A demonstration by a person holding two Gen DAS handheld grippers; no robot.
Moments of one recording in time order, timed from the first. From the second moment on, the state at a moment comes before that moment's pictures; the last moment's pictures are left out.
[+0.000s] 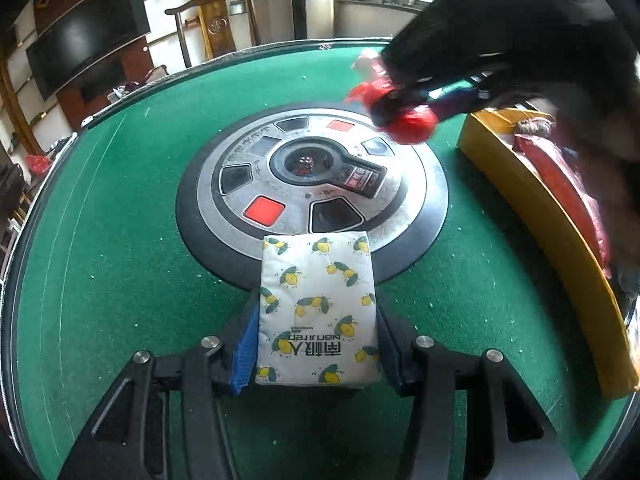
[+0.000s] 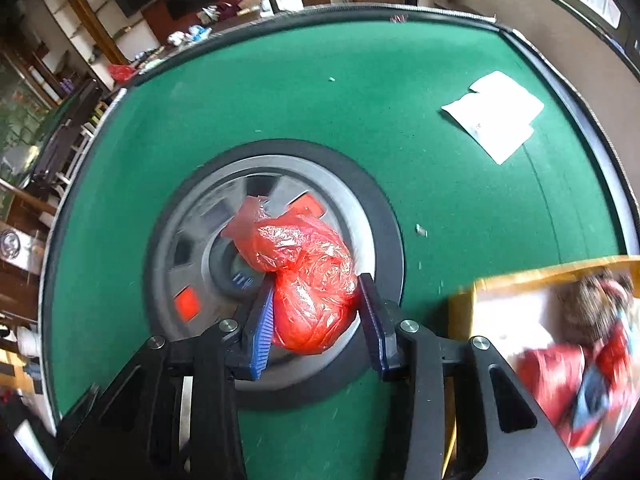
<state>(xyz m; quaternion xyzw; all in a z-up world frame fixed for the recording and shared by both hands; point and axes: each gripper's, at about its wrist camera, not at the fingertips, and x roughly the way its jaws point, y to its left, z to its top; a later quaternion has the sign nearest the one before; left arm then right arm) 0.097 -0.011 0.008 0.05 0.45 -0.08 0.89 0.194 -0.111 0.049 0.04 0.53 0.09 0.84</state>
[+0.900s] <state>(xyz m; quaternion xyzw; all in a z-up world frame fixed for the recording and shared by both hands) 0.099 0.008 0.012 0.02 0.43 -0.06 0.90 0.052 -0.133 0.040 0.11 0.41 0.12 0.90</state>
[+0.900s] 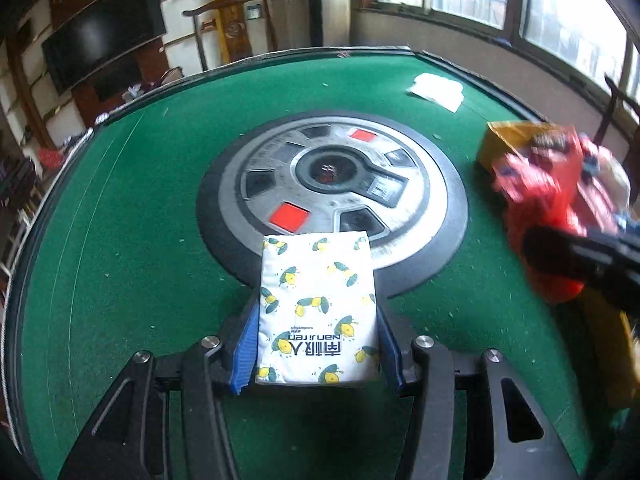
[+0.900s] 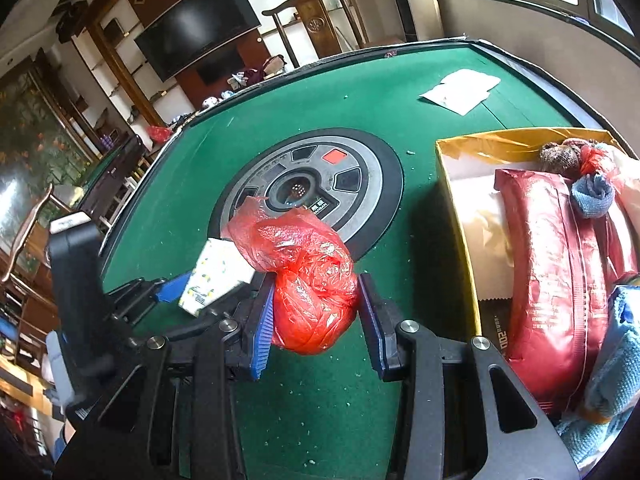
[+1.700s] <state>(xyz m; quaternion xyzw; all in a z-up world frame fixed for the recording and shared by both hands) 0.089 0.015 0.035 -0.04 0.38 -0.08 0.92 0.041 -0.134 0.040 0.11 0.37 0.16 0.91</state>
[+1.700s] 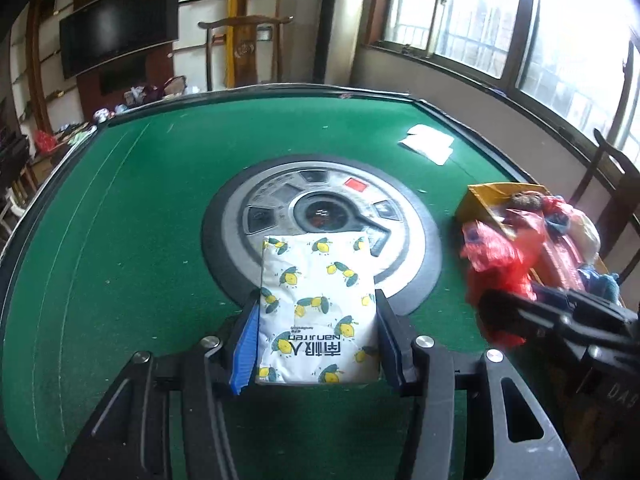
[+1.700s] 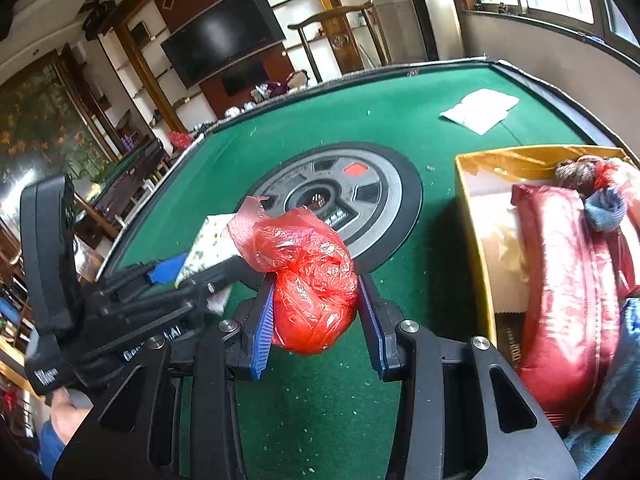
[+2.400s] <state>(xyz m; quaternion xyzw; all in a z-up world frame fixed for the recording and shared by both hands) 0.033 -0.097 0.079 -0.04 0.35 -0.21 0.91 -0.059 -0.259 0.073 0.18 0.30 0.12 0.93</state>
